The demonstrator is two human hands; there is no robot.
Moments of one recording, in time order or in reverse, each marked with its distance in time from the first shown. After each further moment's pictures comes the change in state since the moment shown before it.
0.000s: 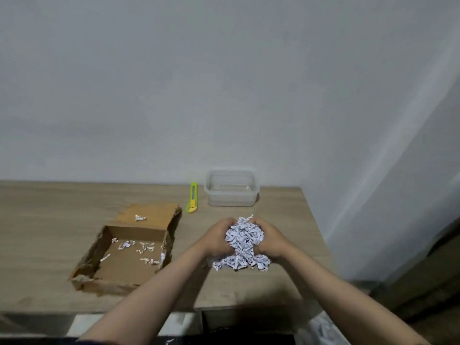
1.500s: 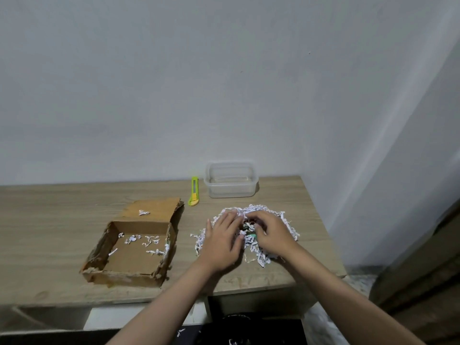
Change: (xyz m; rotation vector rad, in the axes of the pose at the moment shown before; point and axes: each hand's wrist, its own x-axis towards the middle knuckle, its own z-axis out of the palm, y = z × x) left_hand -0.039 -0.002 0.043 0.387 0.292 0.127; right_hand -0.033 -0.007 0.010 -0.176 0.237 -0.234
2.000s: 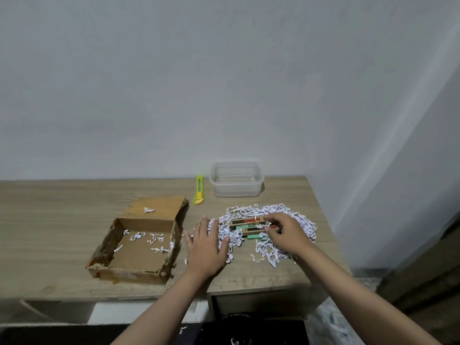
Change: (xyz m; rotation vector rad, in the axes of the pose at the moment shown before) left_hand -0.021 -0.037 0.003 0.168 0.036 -0.314; right_hand 0.006 0.032 -0.012 -0.118 -0.028 0.177
